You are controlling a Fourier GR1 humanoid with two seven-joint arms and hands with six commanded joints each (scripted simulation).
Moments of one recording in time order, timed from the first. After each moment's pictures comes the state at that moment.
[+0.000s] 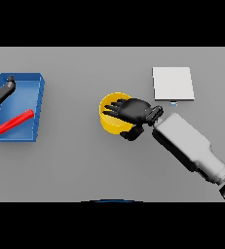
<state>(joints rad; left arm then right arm) -0.40 0.51 0.00 -1.18 -0.39 0.06 0.42 -0.72 -0.32 0.69 -1.13 0.90 0.45 -0.18</state>
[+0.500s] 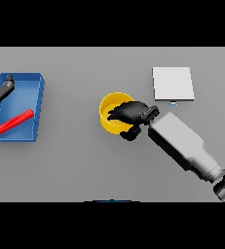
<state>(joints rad) -0.40 0.52 0.00 -1.19 -0.39 0.06 0.42 -0.75 -0.27 0.69 -1.04 0.88 0.53 -0.12</state>
